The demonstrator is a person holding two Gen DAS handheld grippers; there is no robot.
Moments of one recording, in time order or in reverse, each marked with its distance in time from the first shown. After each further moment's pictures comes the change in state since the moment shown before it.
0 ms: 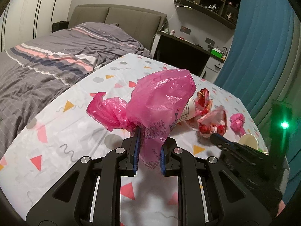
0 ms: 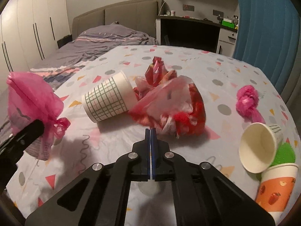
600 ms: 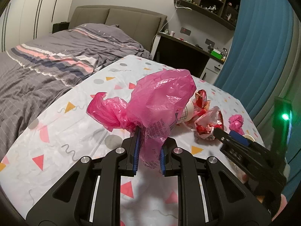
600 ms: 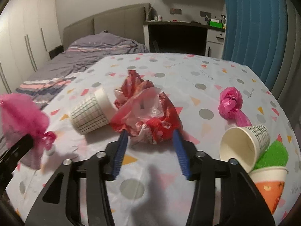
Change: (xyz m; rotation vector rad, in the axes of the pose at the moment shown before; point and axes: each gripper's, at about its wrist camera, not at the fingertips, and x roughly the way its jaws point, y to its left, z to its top) left arm -0.003 -0.002 0.001 0.002 -0.007 0.002; right arm 0.013 -0.027 0.017 0.088 -0.009 -0.064
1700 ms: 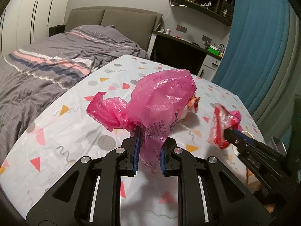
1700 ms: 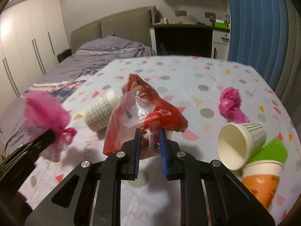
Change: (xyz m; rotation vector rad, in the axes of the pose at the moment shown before) left arm -0.003 -0.015 0.001 0.045 0.004 -0.009; right arm -0.059 -0.010 -0.013 -0.018 -0.058 0.110
